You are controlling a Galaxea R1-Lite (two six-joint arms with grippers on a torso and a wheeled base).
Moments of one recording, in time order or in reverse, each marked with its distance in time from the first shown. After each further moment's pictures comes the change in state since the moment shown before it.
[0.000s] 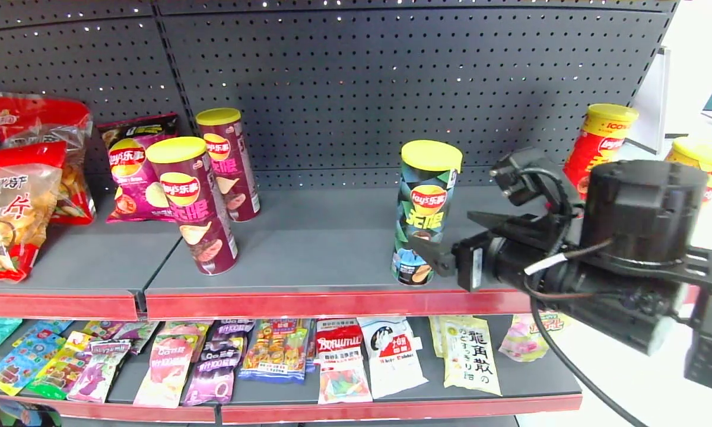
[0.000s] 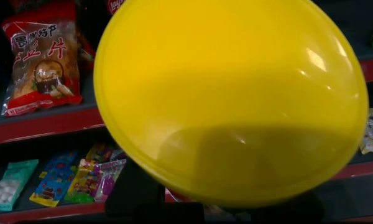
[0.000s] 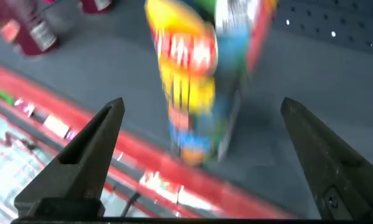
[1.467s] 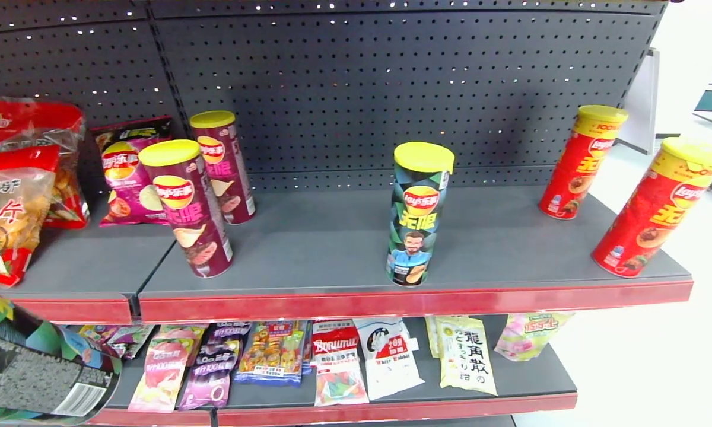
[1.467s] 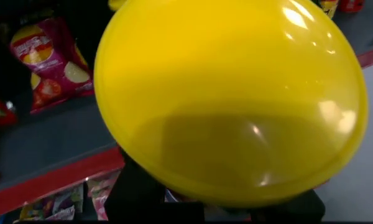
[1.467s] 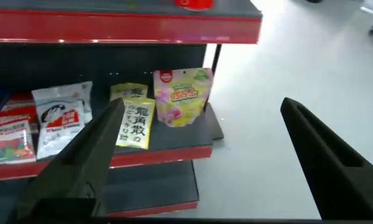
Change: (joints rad) left arm -0.018 0.331 -0.160 -0.105 -0.269 -0.016; right arm -0.662 -1.485 0.693 0.660 -0.004 -0.113
